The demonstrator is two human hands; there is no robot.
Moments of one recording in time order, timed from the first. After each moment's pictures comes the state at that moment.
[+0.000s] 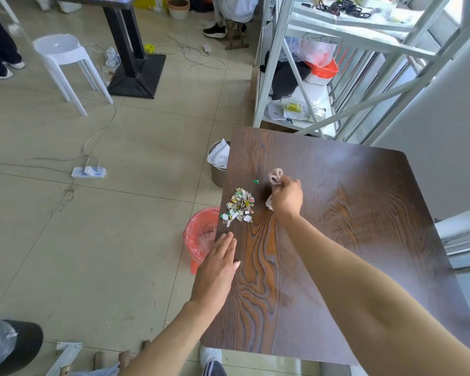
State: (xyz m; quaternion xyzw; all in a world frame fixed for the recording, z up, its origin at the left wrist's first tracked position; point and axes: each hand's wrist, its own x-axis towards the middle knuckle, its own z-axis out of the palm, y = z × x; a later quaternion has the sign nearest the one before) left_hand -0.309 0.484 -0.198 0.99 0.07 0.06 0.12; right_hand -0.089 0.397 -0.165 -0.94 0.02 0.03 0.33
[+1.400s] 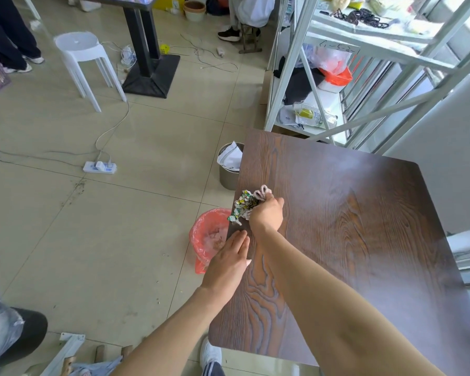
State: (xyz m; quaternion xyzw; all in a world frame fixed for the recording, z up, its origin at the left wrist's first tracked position) left_hand -0.293 0.493 -0.204 0.99 0.03 0.04 0.11; right_hand -0.153 0.457 -0.160 -0.93 0.08 0.11 0.34
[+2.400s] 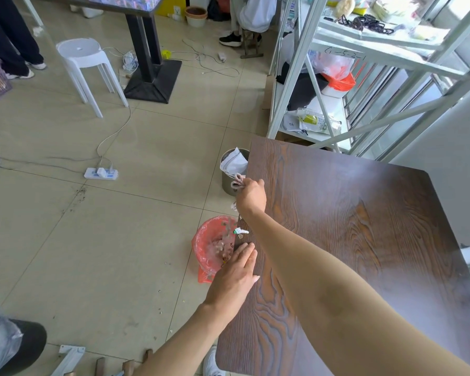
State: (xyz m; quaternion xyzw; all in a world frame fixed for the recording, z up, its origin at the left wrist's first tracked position) left_hand -0.291 0.502 -0.210 0.99 0.02 0.05 0.13; right_hand -0.109 0.523 -0.159 -0.95 -0.07 0.13 0.29
